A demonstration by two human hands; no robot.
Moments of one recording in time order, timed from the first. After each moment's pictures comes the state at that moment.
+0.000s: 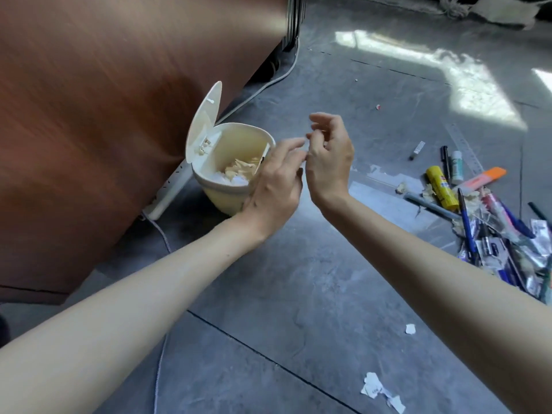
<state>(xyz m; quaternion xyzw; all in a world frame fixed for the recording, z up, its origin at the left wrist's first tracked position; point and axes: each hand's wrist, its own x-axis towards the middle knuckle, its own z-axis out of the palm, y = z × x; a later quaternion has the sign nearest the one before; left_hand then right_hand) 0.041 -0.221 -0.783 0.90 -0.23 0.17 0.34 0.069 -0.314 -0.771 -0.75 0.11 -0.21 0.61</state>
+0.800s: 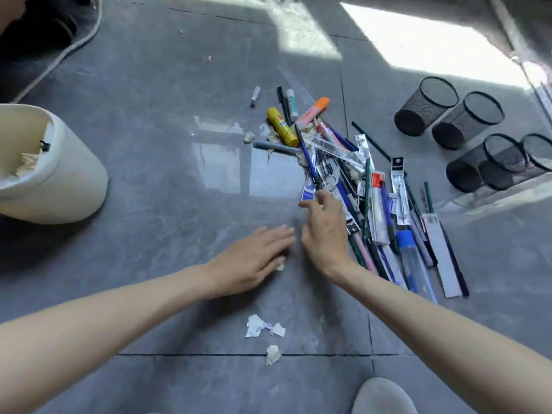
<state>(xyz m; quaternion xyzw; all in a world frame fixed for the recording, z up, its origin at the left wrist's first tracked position) -0.078 -0.358 -0.894 0.77 -0.56 -0.20 0.22 -0.140 -0.526 -0.879 -0.95 0.21 -0.13 0.19</state>
